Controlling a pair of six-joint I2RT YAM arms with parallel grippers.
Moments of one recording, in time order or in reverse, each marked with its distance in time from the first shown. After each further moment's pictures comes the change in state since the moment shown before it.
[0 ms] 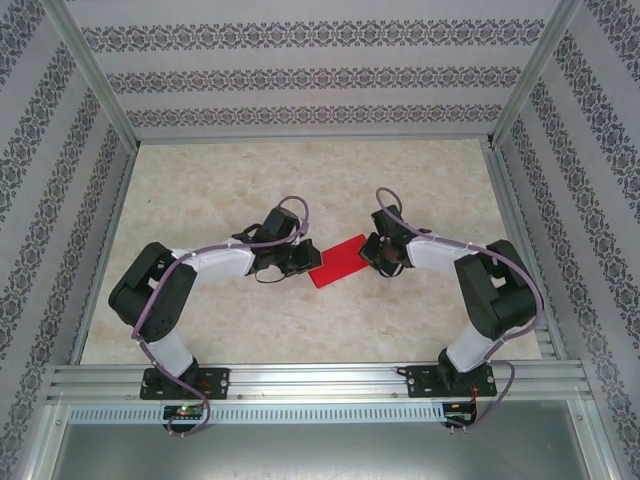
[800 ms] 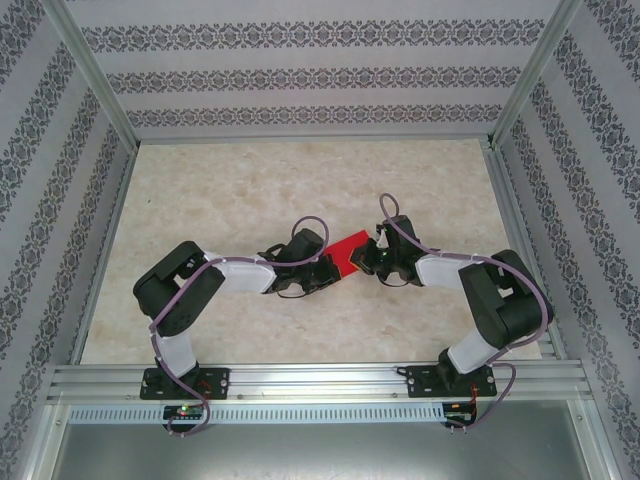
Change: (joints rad) left arm -0.154 0.114 -0.026 0.197 -0.148 -0.232; right arm -0.023 -0.040 -0.180 0.375 -0.321 -0.057
